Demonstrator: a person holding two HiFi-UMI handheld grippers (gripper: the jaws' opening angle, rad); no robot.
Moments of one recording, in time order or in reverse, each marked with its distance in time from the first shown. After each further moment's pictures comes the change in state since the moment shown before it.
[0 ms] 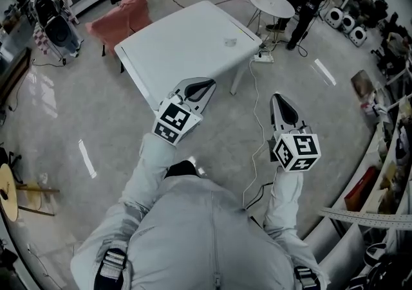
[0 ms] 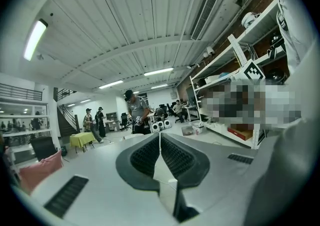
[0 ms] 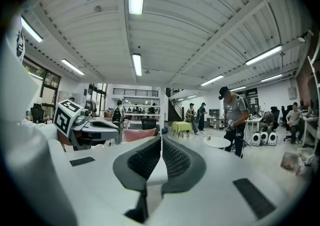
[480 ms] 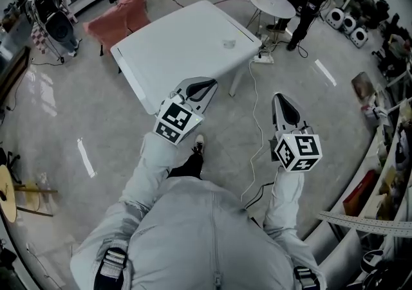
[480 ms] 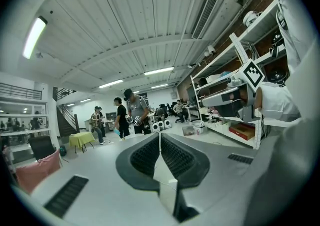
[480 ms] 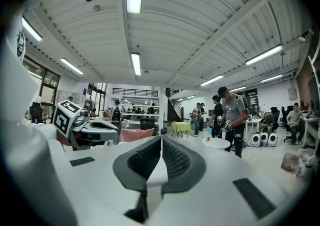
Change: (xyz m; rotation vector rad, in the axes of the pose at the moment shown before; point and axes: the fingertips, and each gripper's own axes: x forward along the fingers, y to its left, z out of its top) left arm 0.043 0.014 -0.013 -0.006 0.002 -0.004; right arm 0.030 -0.034 -0.010 0.000 0.001 -0.006
